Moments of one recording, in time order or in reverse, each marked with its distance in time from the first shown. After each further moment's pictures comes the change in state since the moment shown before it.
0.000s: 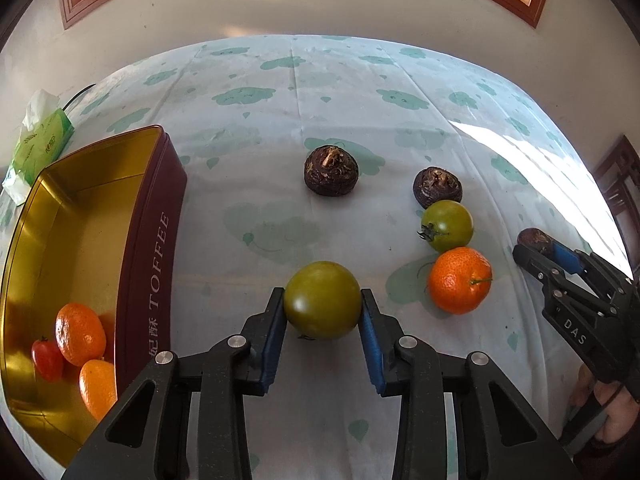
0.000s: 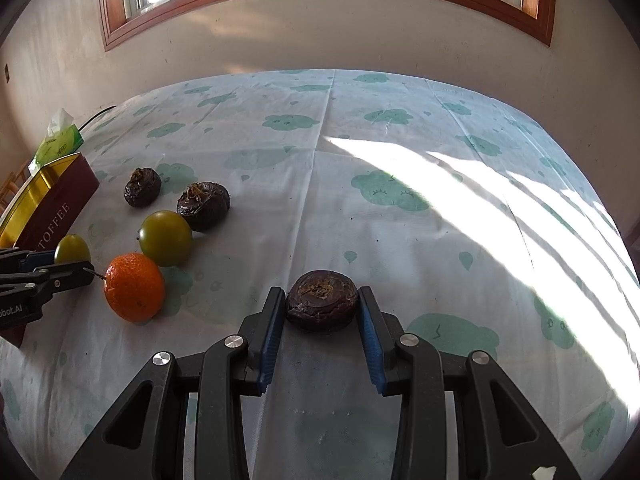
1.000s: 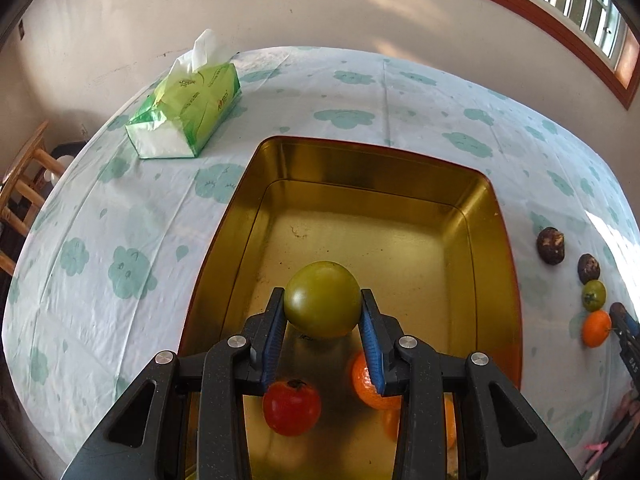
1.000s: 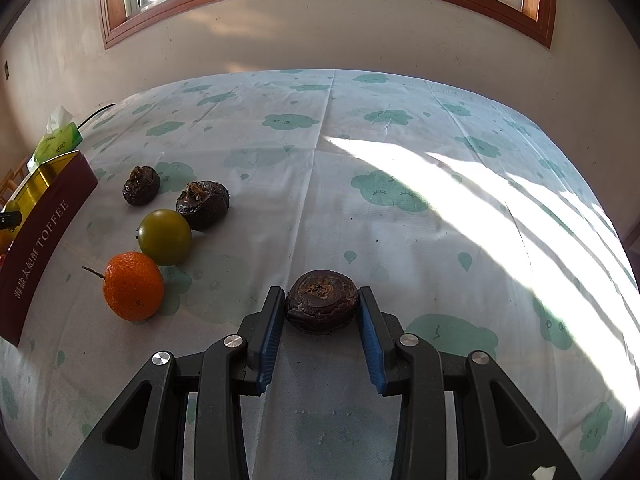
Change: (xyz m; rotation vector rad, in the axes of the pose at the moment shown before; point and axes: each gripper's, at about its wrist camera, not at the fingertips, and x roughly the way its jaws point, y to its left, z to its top) left arm -0.037 0.195 -0.004 -0.235 -0.033 0.206; right arm 0.000 0.000 0.000 -0.004 0.000 -0.005
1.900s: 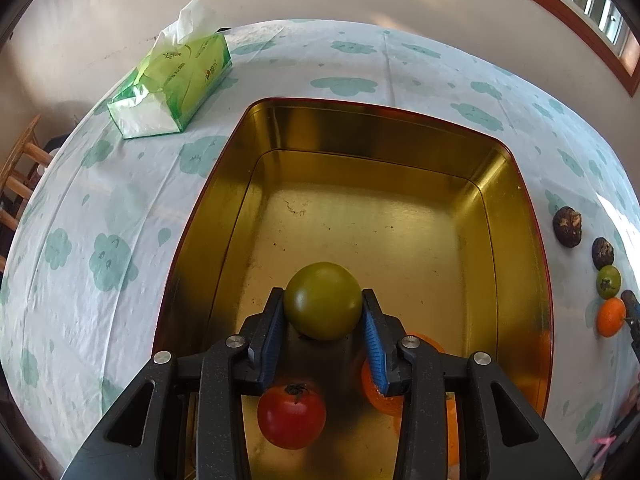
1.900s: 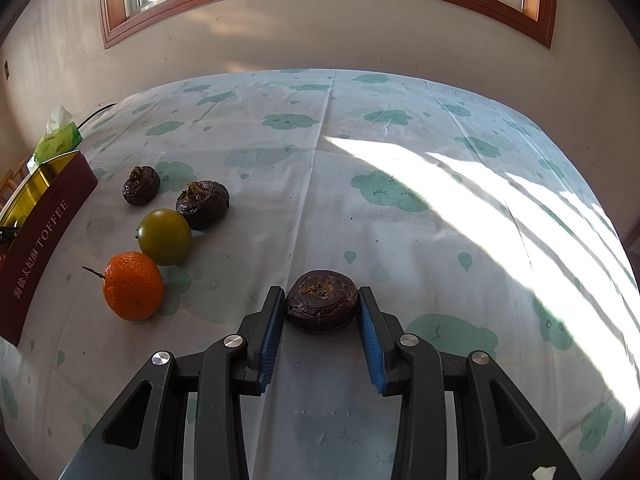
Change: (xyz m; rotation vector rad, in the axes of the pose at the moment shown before) left arm 0.024 0.001 0.000 0.020 0.068 -0.003; right arm 0.000 0.000 0.000 0.001 0.000 0.000
